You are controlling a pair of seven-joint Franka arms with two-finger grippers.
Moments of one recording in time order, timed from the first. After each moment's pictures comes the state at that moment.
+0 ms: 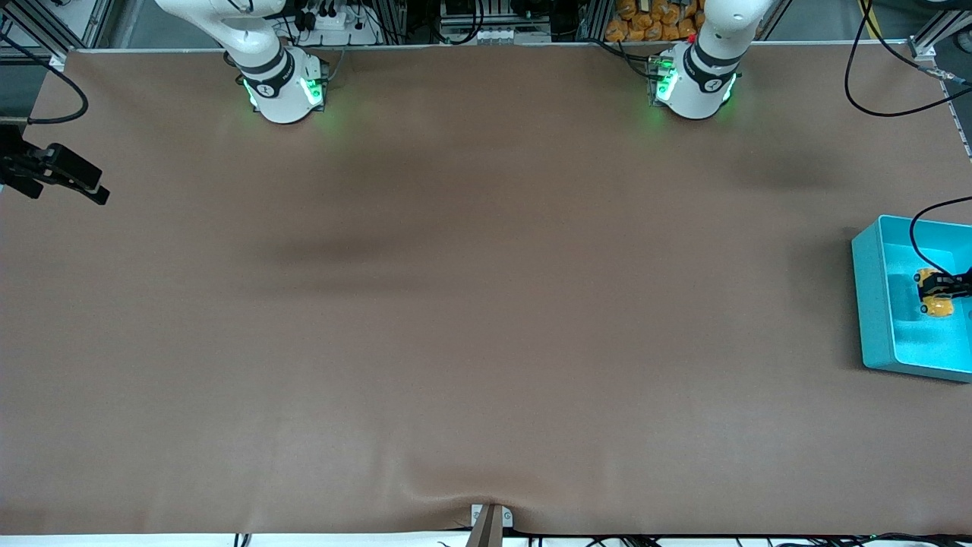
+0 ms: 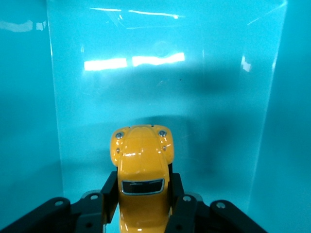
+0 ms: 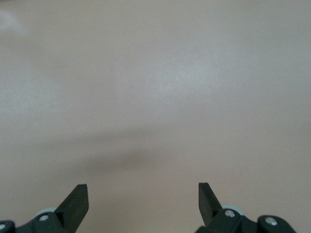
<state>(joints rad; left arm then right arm) 0.84 0.72 -0.29 -1.57 0.35 2.22 0.52 0.00 -0.07 -0.04 -1.61 0.00 1.58 0.08</state>
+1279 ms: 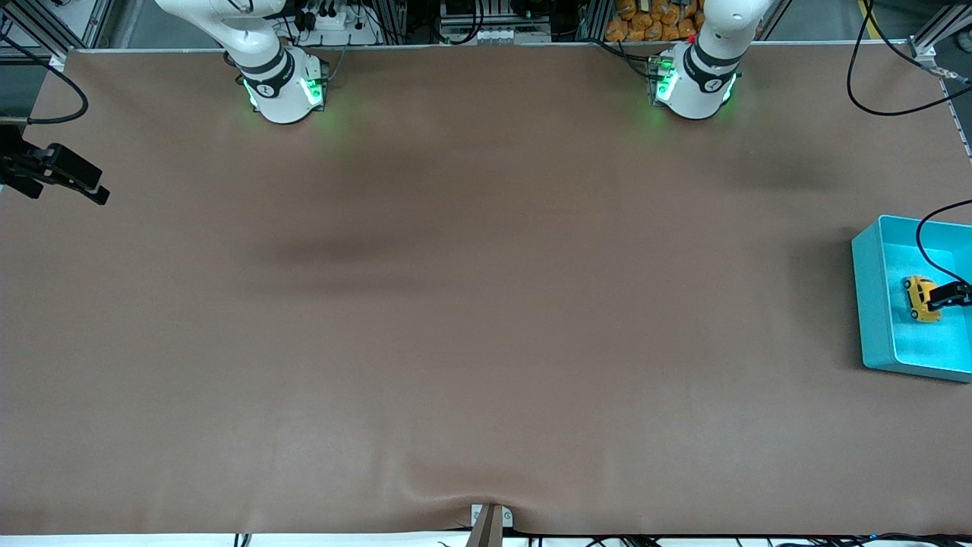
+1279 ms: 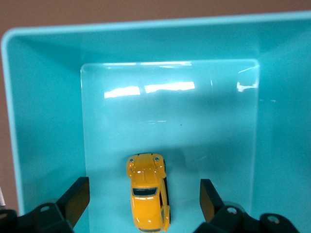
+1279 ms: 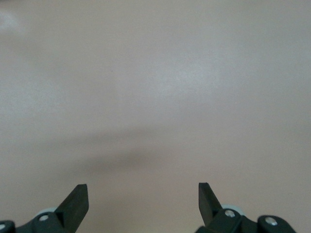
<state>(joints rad) 0.83 0.63 -0.34 -1.60 0.35 2.31 0.53 0.00 -0.07 -0.04 -1.61 0.00 1.58 0.08</state>
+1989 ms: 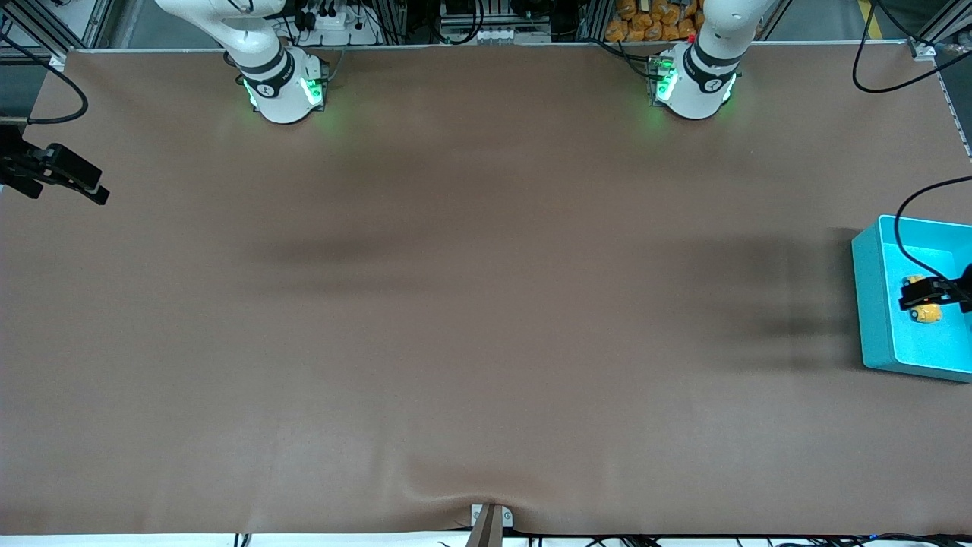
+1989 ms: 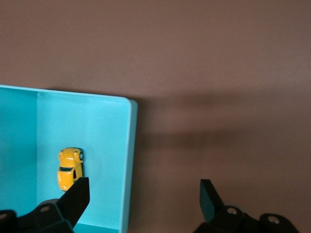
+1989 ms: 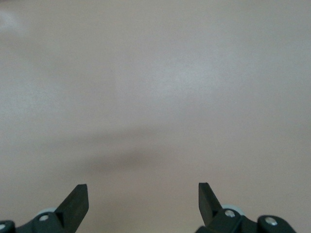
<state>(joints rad) 0.82 0.40 -0.65 -1.64 0.35 2.00 0.13 0.00 -0.07 -0.04 -1.61 0.00 1.58 0.08</state>
